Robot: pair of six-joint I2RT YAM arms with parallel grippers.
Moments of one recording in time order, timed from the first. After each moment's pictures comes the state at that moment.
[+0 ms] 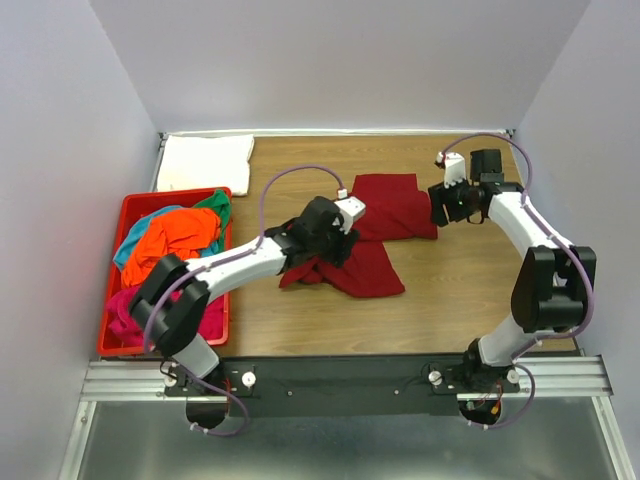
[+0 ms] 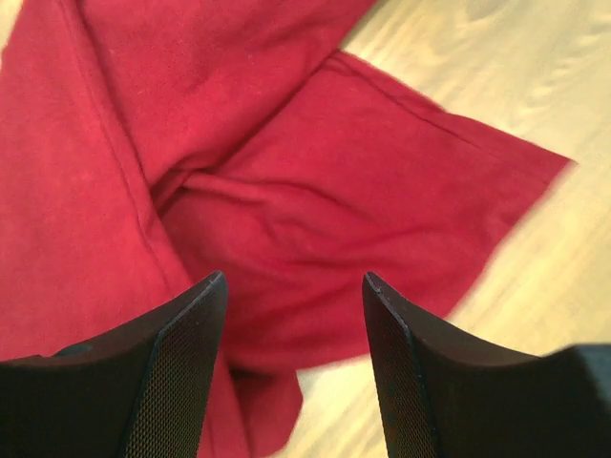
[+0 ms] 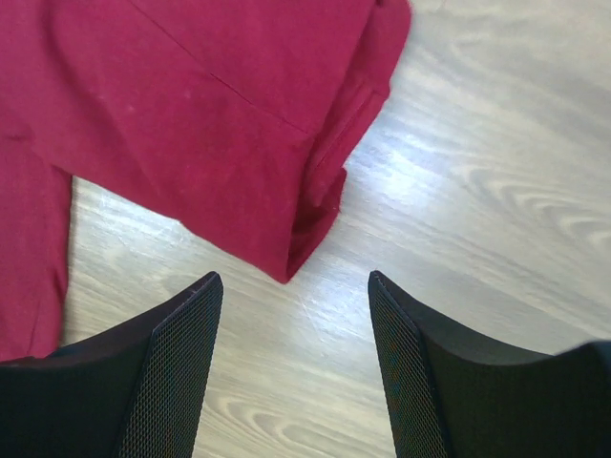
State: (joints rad) left arm -0.76 1.52 0.97 -0.12 0.10 -0.06; right arm 0.03 1.60 1.19 -0.52 -0.28 -0.39
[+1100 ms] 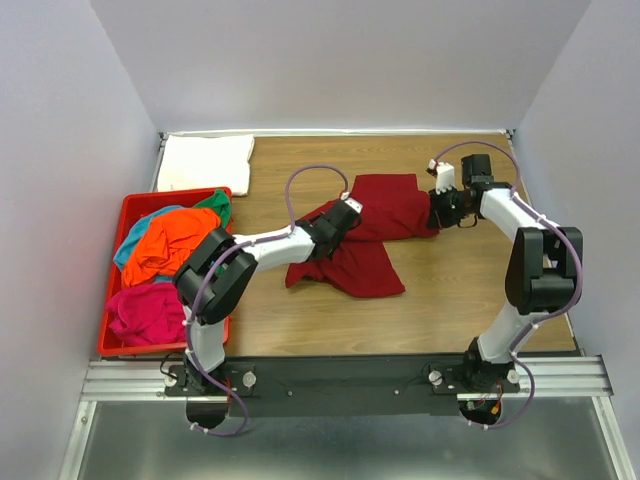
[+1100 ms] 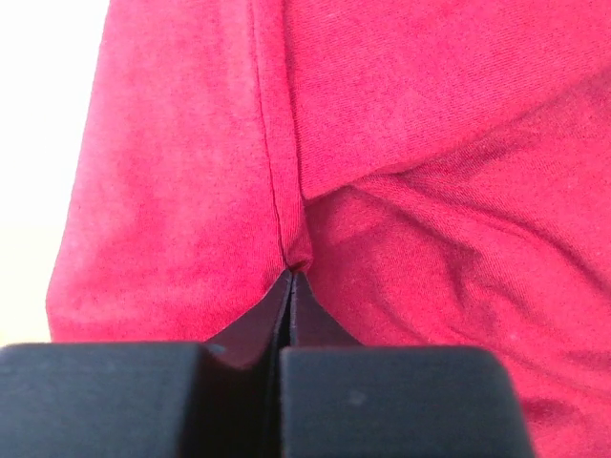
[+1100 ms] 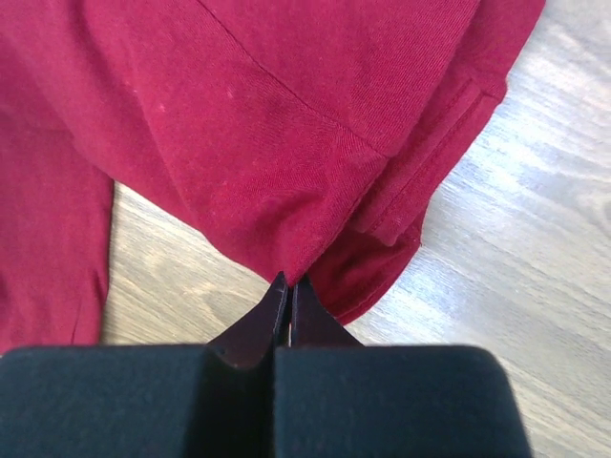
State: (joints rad) left arm -0.79 1.88 1.19 -0.28 -0.37 -0.08; right arm 0.01 1.76 1.20 -0.53 -0.44 -0.35
